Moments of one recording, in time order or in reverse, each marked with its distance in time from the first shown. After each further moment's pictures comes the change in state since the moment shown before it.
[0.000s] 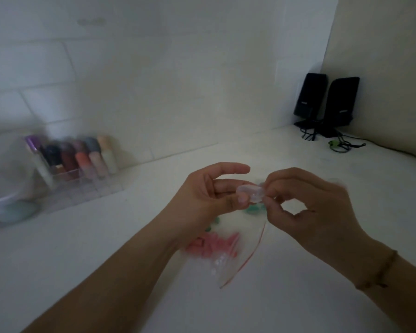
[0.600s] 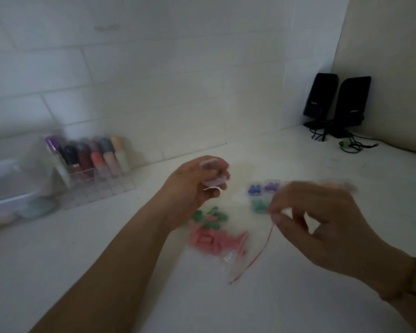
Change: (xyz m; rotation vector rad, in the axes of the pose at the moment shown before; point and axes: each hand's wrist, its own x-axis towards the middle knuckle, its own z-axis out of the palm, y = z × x) left_hand 0.012 0.001 -0.035 -0.026 0.185 -0.048; right_hand -0.007 -0.010 -0.011 0.118 -0.178 0.014
